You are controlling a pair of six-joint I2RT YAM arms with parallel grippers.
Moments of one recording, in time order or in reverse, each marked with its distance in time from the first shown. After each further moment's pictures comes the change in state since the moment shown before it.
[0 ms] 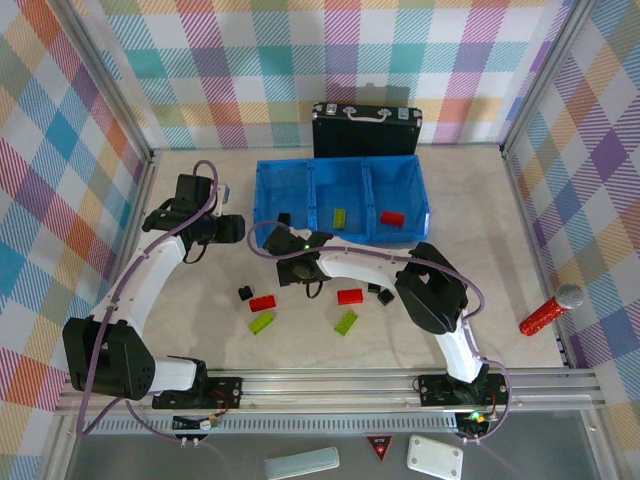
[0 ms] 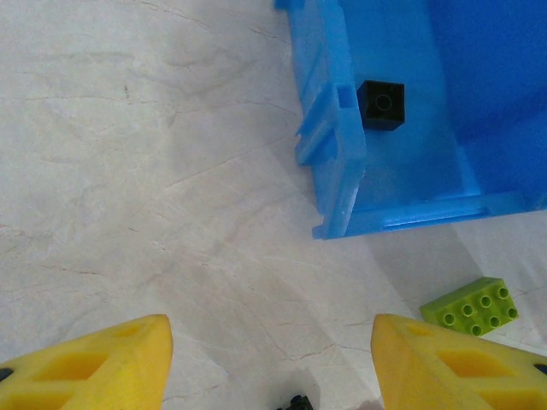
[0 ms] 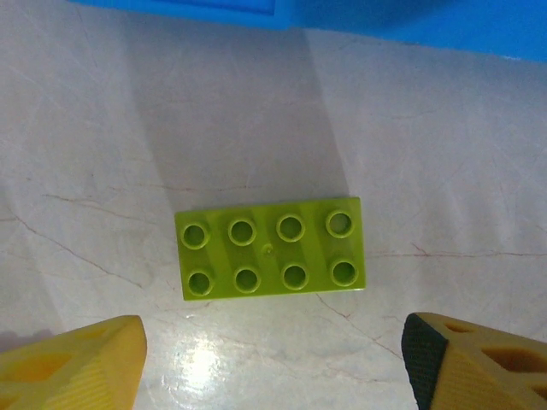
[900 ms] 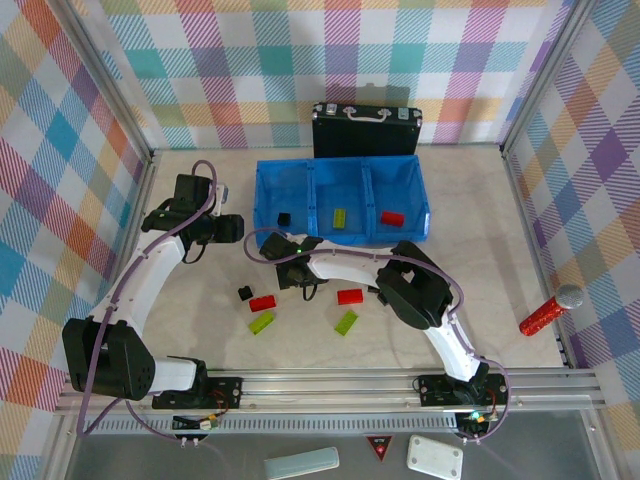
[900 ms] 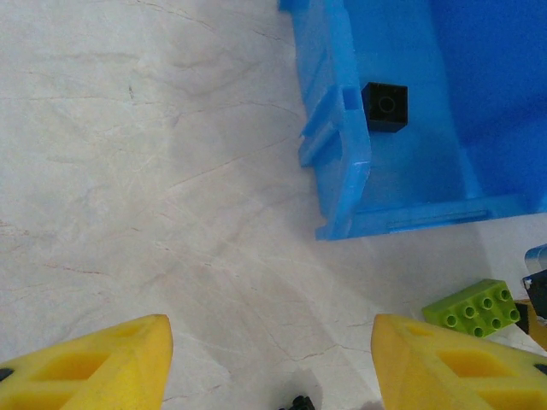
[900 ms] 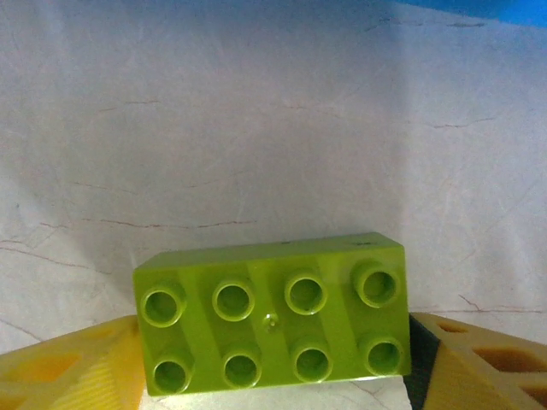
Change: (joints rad) left arm 0.006 -0.002 0.000 0.000 0.000 0.000; right arm -0.011 0.113 0.031 0.035 0.025 -0.012
